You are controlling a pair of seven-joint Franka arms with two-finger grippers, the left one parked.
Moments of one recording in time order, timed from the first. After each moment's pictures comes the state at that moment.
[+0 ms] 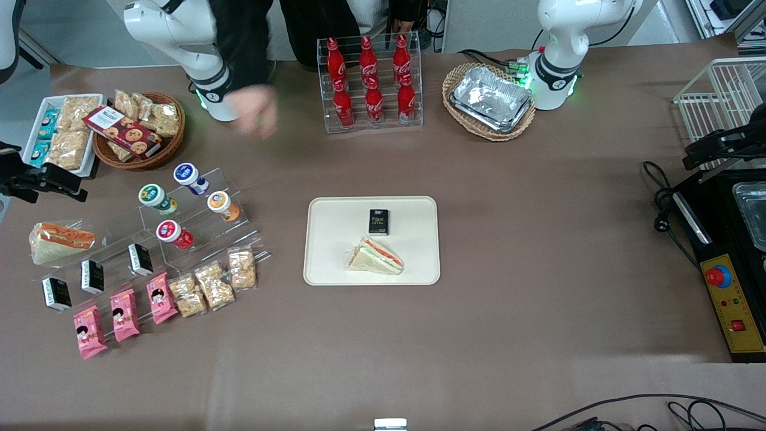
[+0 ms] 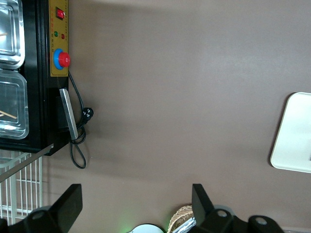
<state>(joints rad) -0.03 -0.03 -0.10 -1.64 0.02 1.61 -0.09</state>
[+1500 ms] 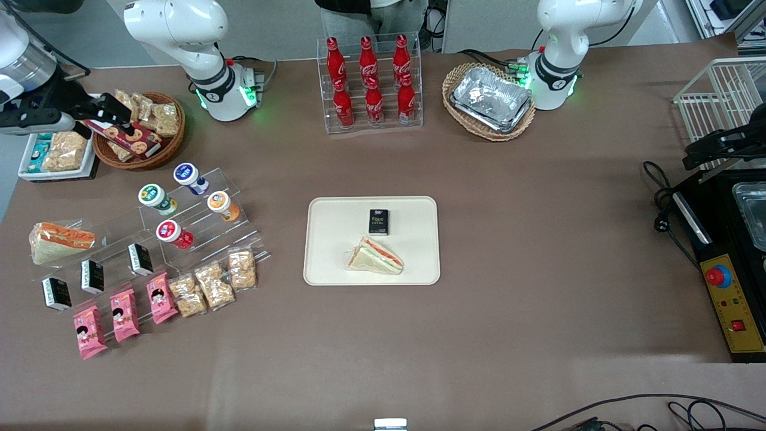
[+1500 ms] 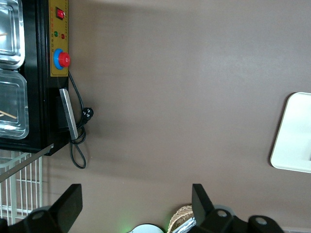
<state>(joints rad) -0.03 -0.55 -0.07 -2.25 0.01 1.70 -0.08</state>
